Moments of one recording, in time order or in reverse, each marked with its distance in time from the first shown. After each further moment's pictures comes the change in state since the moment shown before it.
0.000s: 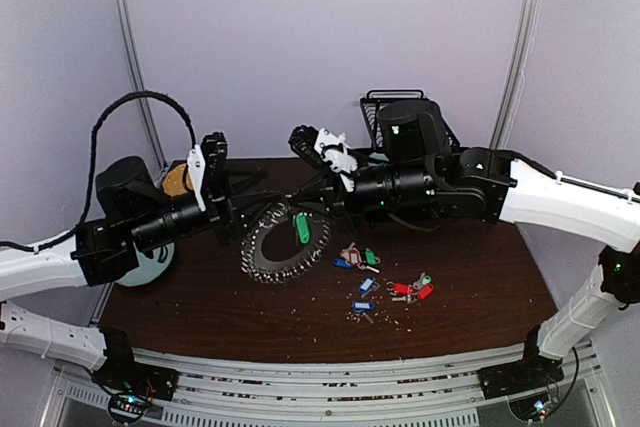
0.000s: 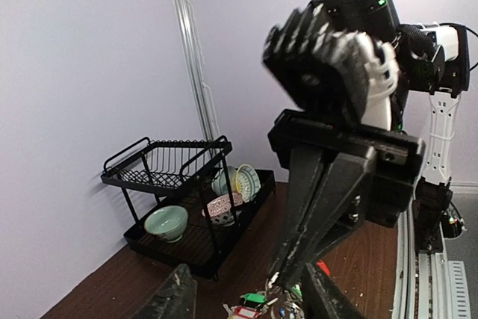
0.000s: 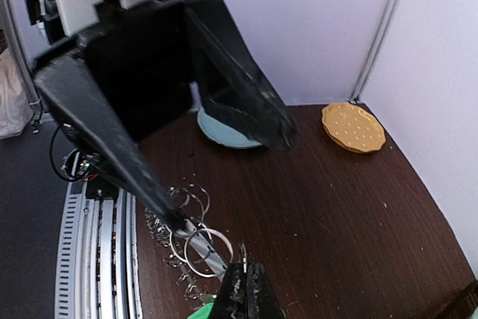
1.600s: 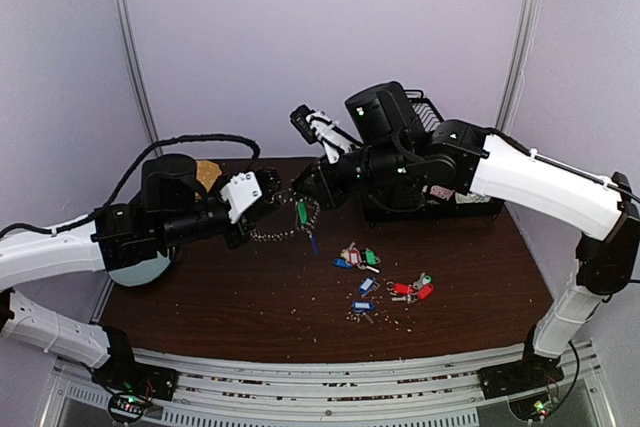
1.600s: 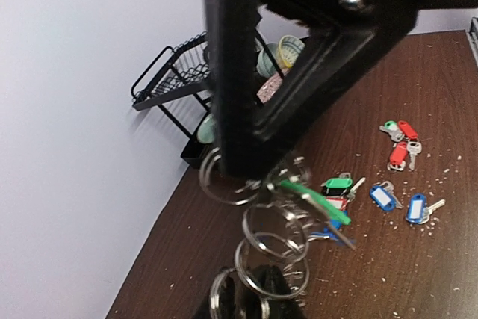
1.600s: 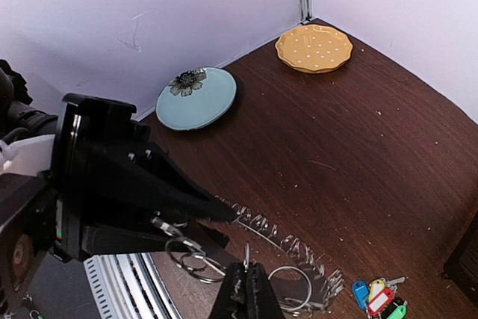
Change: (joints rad) left arm 0.037 0.147 0.100 -0.311 -0.212 0.388; right arm -0.036 0.166 0.258 -0.264 0.149 0.401
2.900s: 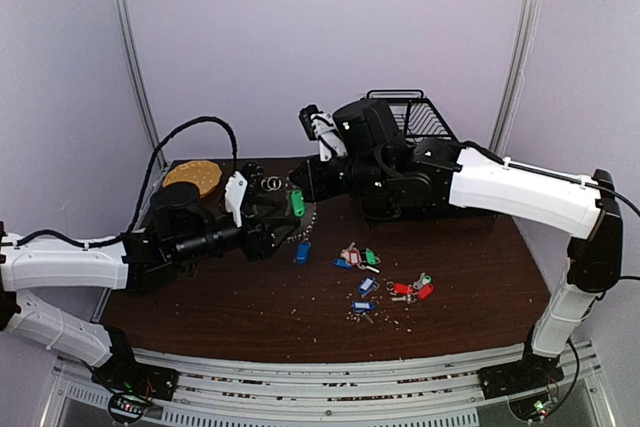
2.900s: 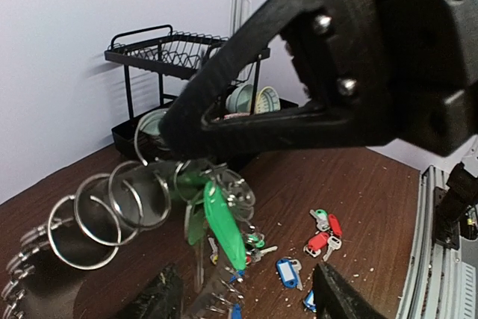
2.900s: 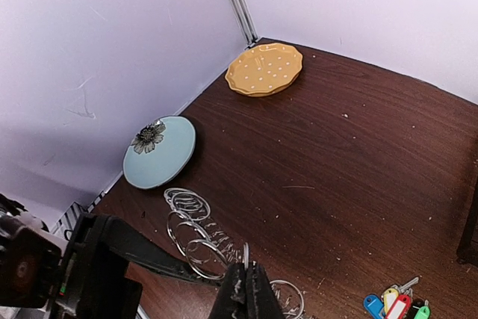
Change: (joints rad) left arm 0.030 0.073 -0.223 0.463 0.146 -0.616; right arm -0.013 0.058 -0.067 0.203 0.190 0.220
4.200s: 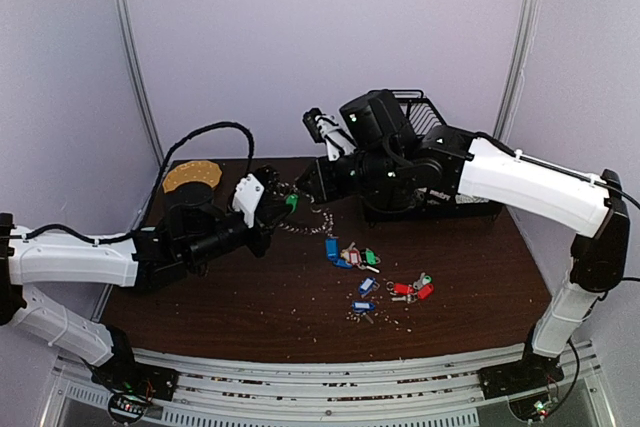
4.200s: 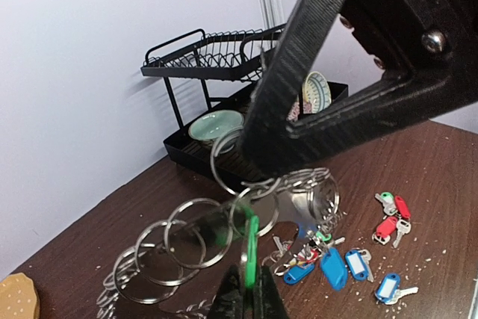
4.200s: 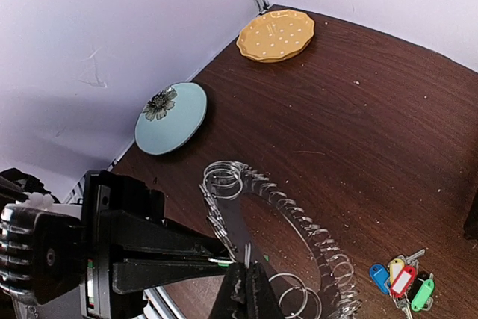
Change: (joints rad) left arm -0.023 0.069 0.038 -0.003 -0.195 0.219; right arm -0.026 -0.021 0.040 -0.151 -0.111 -0.001
